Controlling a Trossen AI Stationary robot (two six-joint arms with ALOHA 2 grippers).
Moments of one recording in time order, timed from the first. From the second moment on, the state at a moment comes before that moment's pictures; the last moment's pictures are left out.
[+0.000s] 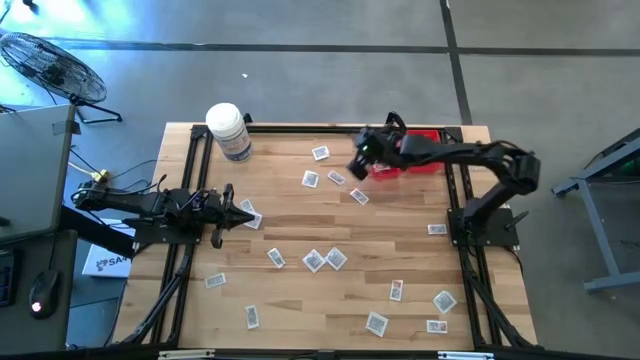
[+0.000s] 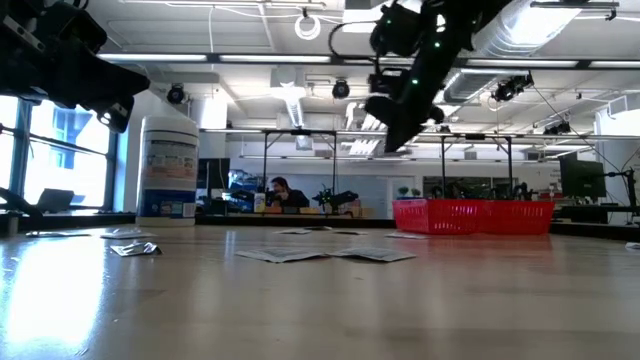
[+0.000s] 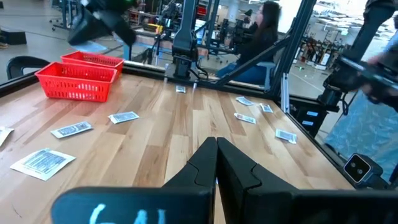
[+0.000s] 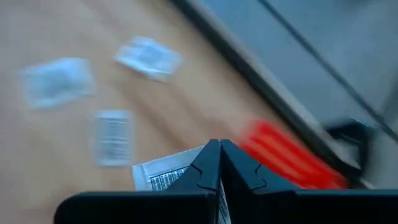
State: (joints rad) left arm -0.18 0.08 0.01 0.03 -0.12 -0.21; right arm -0.38 1.58 1.14 -0.52 0.44 0.21
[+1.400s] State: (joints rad) left arm -0.18 0.08 0.01 0.03 -0.12 -0.21; right arm -0.35 1.65 1.02 0.11 0.06 -0.01
